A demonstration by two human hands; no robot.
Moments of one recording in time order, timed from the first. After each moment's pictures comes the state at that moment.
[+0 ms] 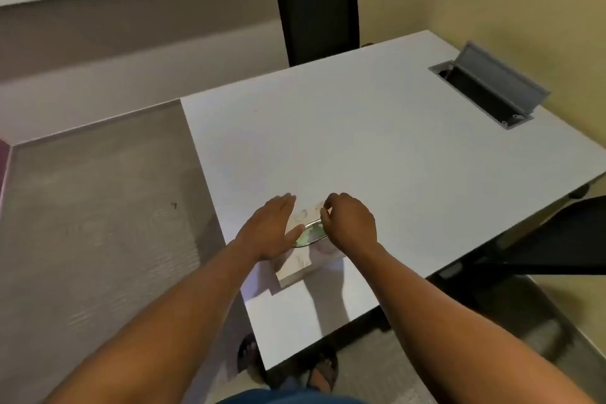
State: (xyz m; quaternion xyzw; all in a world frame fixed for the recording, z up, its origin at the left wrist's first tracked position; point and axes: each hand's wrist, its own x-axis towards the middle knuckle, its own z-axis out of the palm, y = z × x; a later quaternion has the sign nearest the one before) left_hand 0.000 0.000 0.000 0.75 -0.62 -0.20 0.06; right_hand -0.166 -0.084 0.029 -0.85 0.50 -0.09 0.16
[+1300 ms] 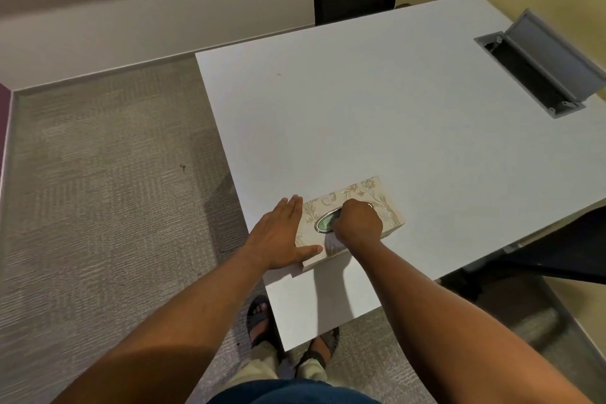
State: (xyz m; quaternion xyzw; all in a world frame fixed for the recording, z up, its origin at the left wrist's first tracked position) left_hand 0.020 0.040 -0.049 0.75 -0.61 -0.26 0.01; right_hand -0.121 -0.073 -0.028 -0.78 0.59 0.07 0.21
